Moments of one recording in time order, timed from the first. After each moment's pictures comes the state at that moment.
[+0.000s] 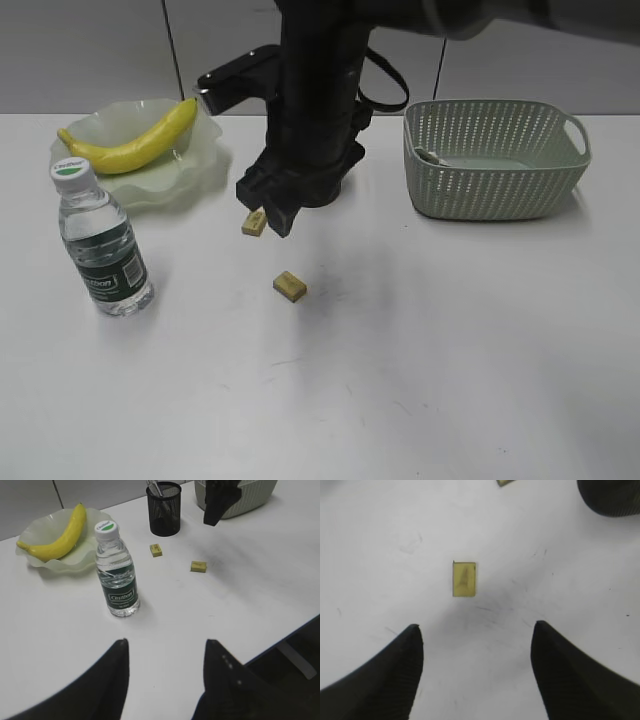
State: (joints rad) left arm -0.56 -0.01 -0.54 0.03 1.06 -0.01; right arm 0.76 2.15 -1.86 0.00 1.12 -0.11
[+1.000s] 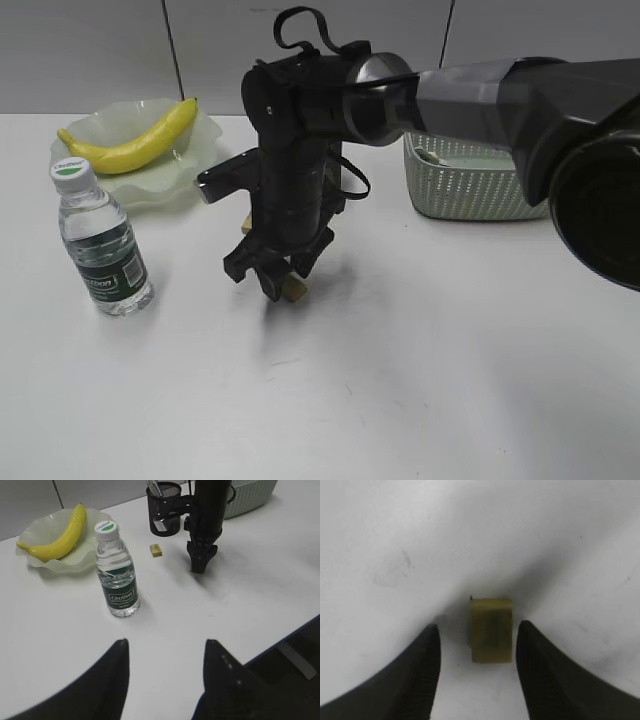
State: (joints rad) left arm -0.56 -0.01 -0.54 0.03 1.06 -0.01; right arm 0.76 2.42 -1.94 0.06 1.08 -0.07
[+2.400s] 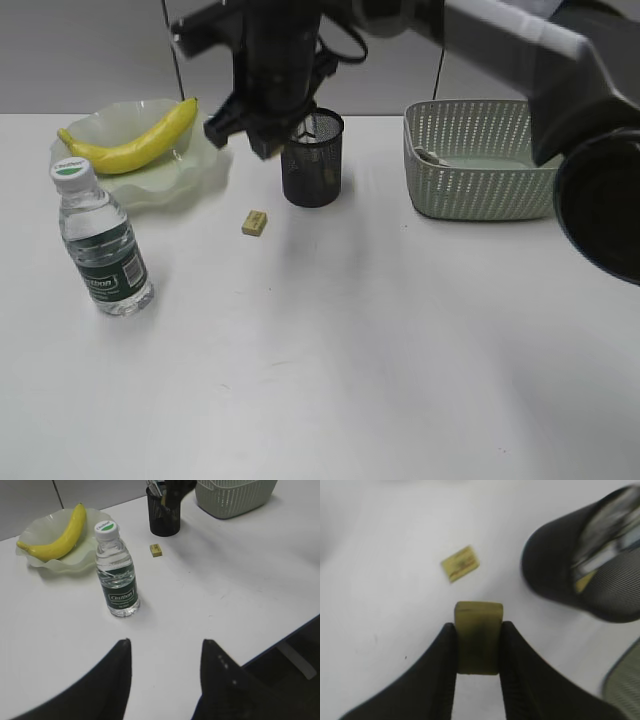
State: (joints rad) left arm -0.56 -0.01 -0.54 0.03 1.06 -0.01; right arm 0.75 2.42 -2.35 -0.10 1.21 -0.06
